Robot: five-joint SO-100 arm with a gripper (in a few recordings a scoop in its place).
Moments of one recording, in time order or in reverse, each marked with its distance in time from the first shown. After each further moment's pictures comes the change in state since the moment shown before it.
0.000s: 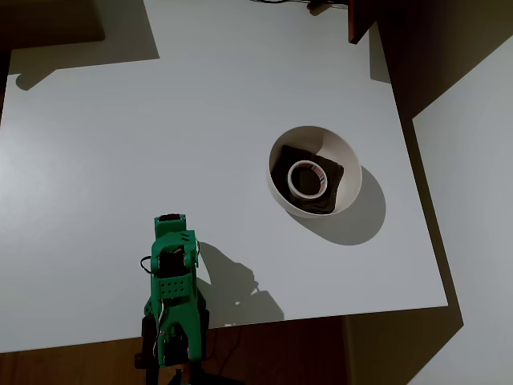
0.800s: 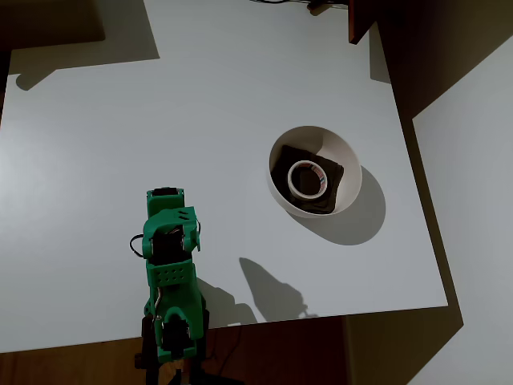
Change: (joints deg) arm -1.9 -34.5 -48.9 11.6 3.0
